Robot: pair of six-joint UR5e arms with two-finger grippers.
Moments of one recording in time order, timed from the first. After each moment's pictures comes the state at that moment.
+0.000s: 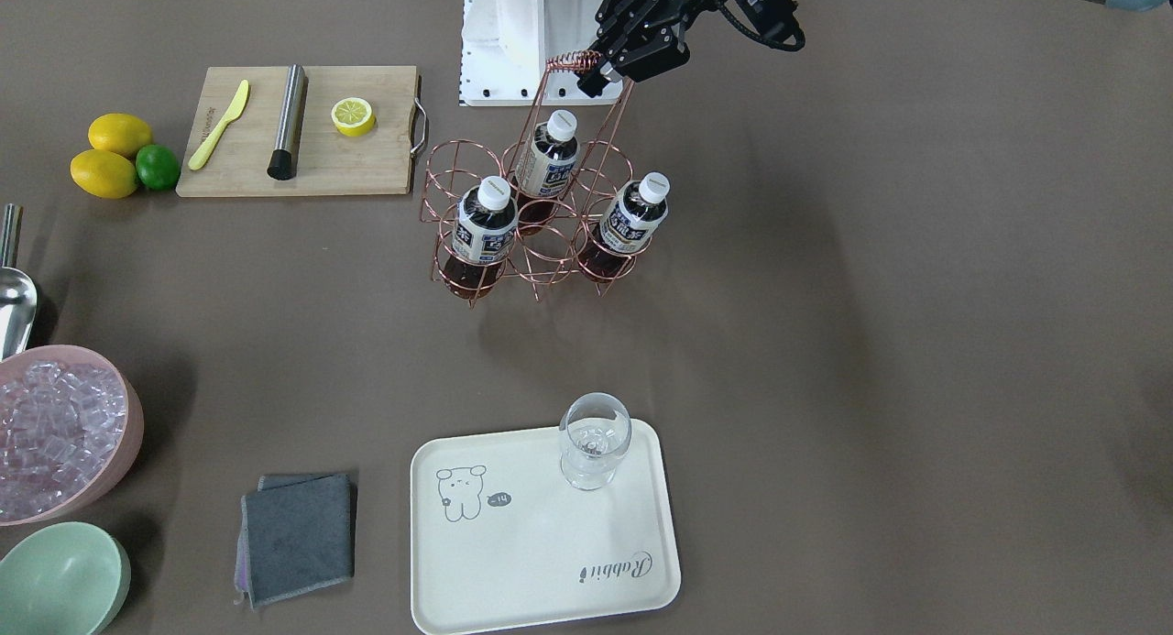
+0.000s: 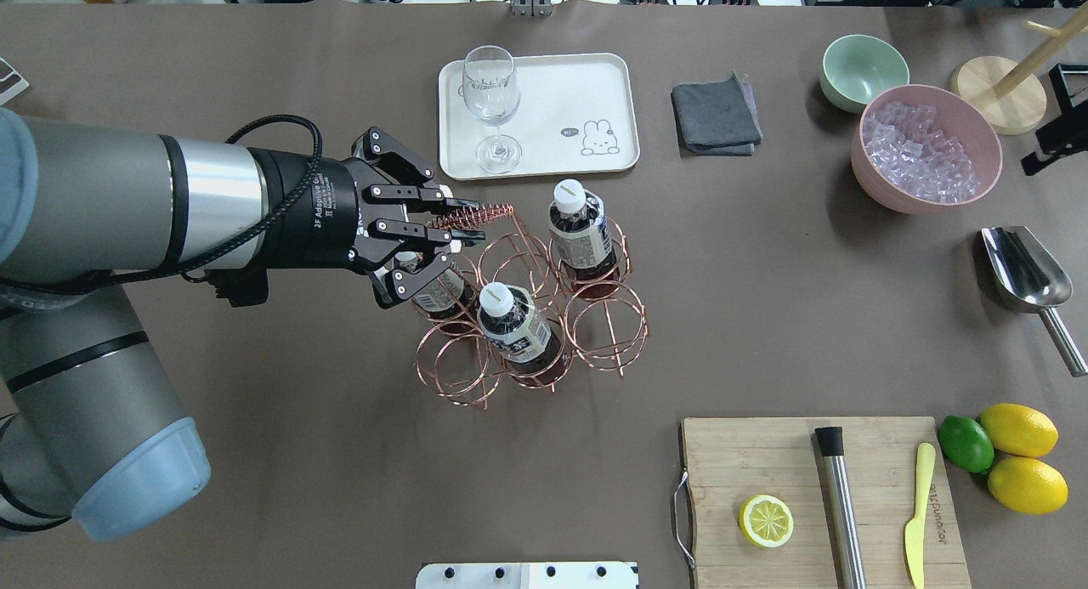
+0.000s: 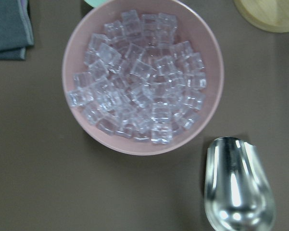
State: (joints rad) left arm -0.62 -2.05 -2.11 -2.17 -1.90 -3.15; right arm 1.35 -1.44 1.83 -1.73 2.40 0.29
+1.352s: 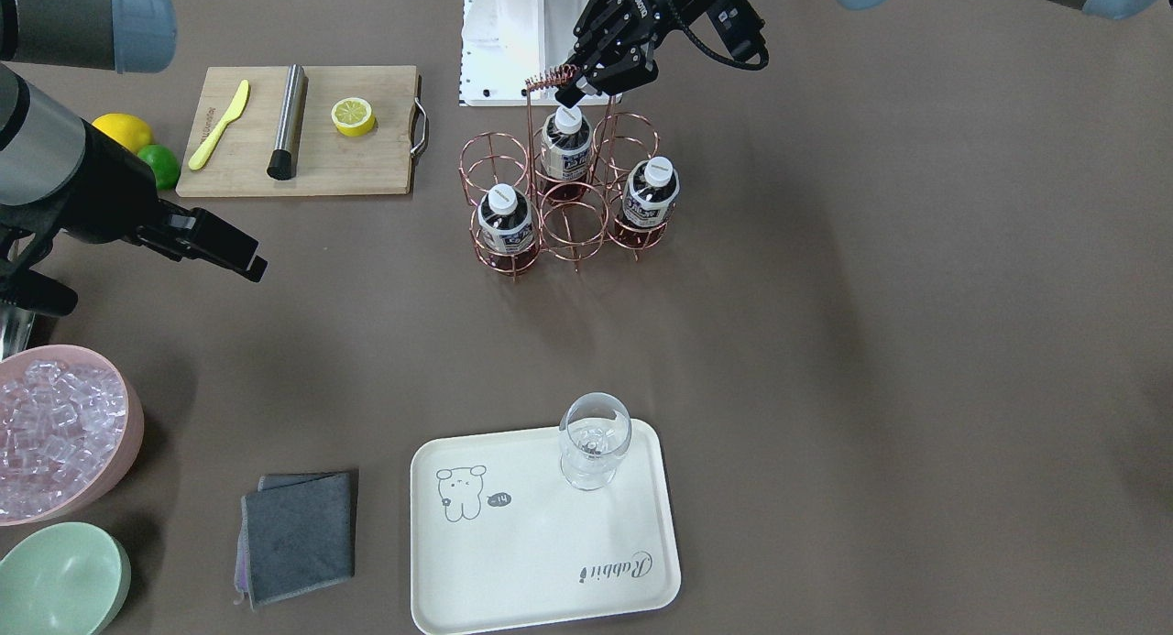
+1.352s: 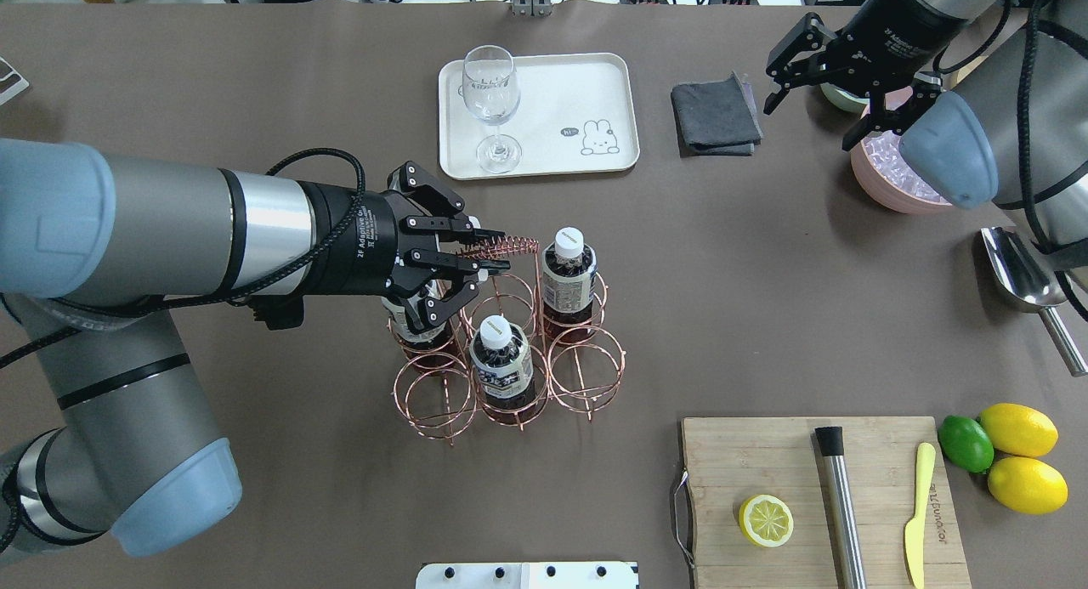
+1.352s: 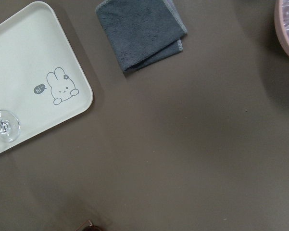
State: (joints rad) left arm -0.57 -2.07 -2.06 -2.18 -1.88 -3.15; right arm 1.09 -1.03 1.82 -1.80 2.45 1.09
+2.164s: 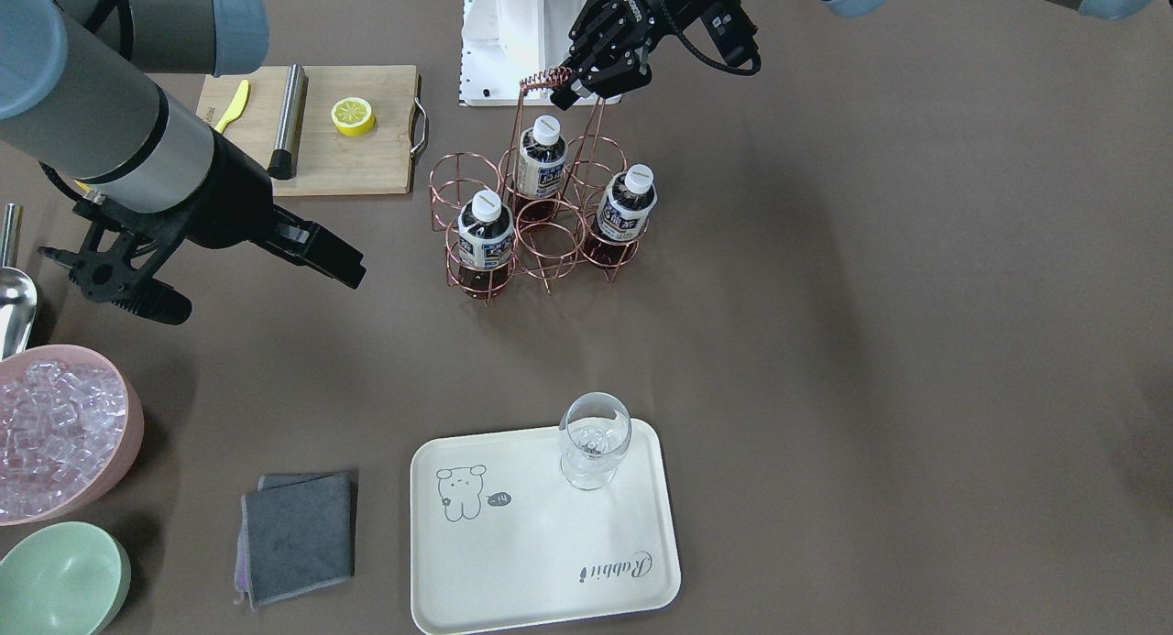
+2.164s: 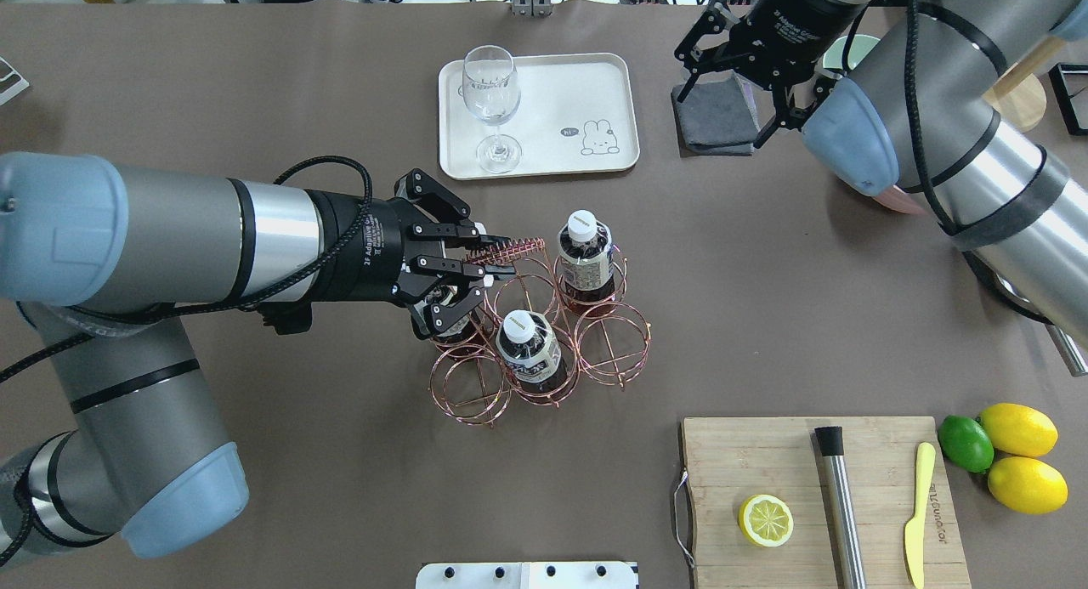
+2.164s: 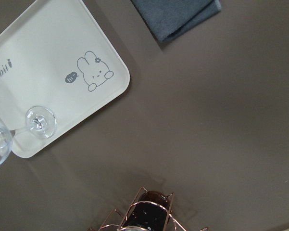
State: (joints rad) left arm -0.56 -2.06 -2.04 -2.21 -1.87 -3.15; right arm 1.01 -0.88 1.73 -1.80 2.44 1.33
